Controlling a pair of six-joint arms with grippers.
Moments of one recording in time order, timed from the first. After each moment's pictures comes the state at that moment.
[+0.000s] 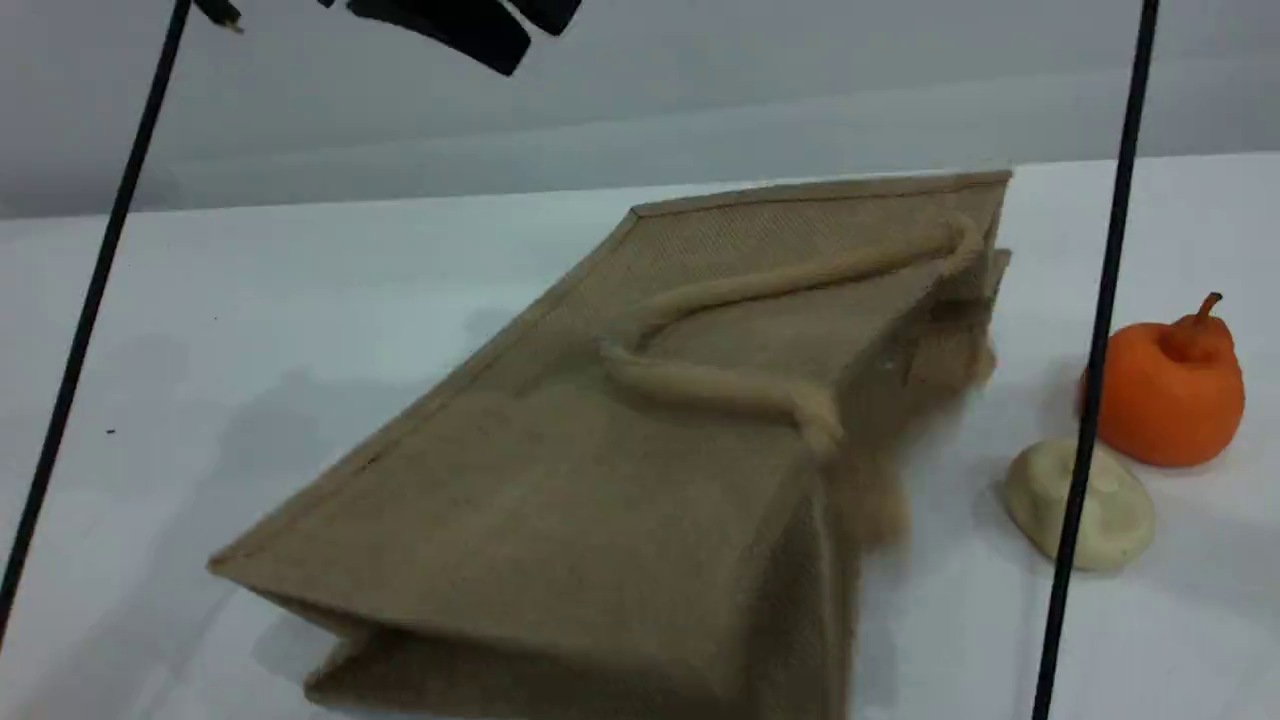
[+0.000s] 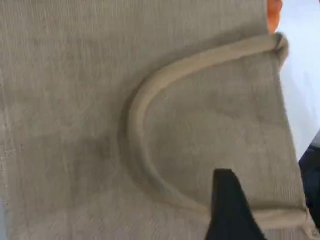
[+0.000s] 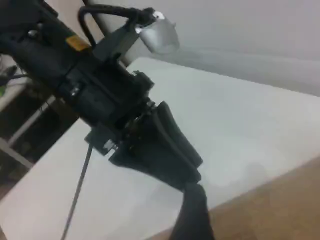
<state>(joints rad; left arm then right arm) -0.24 2.02 -1.72 -0.76 1.20 0.53 0.12 1.52 -1.11 1.34 0.74 -1.12</state>
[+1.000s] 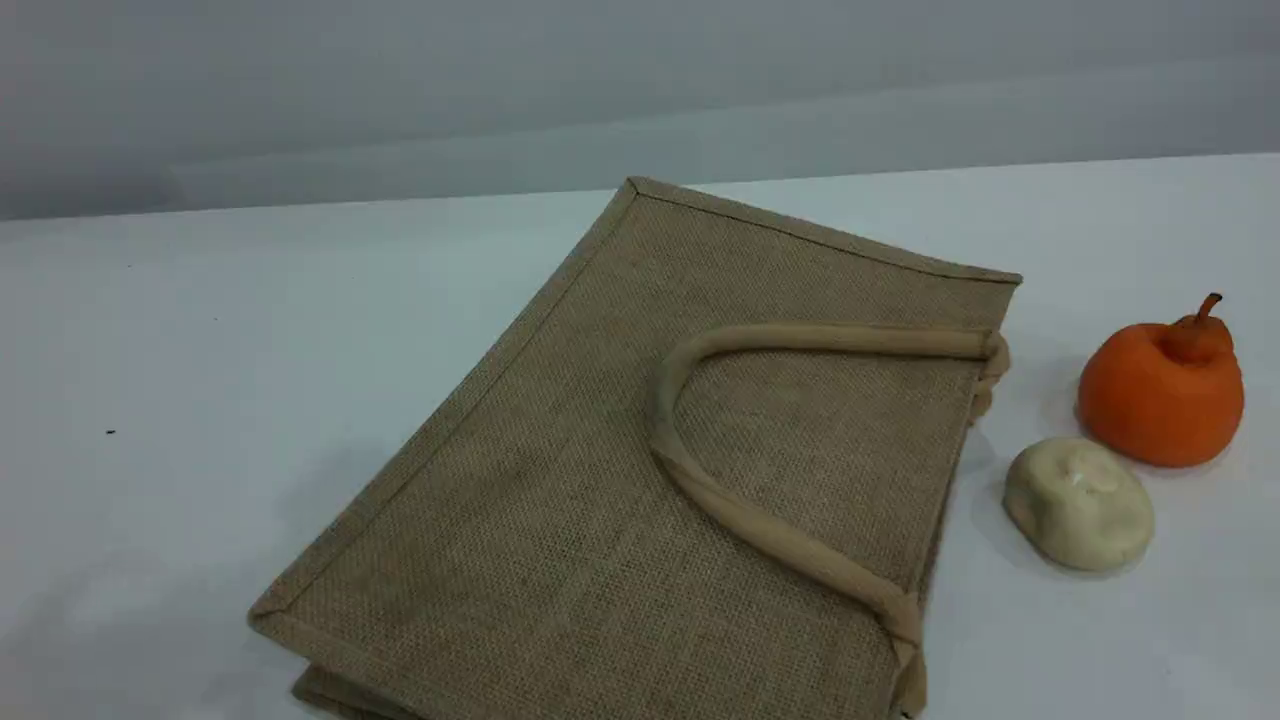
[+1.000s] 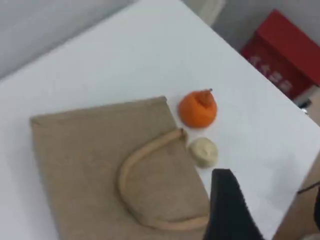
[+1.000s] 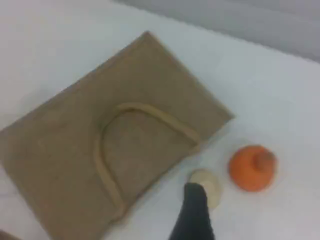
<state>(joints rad) -0.24 1.44 -1.72 -0.66 1.23 0.49 0.12 0.71 -1.11 0.17 1.17 -0.16</state>
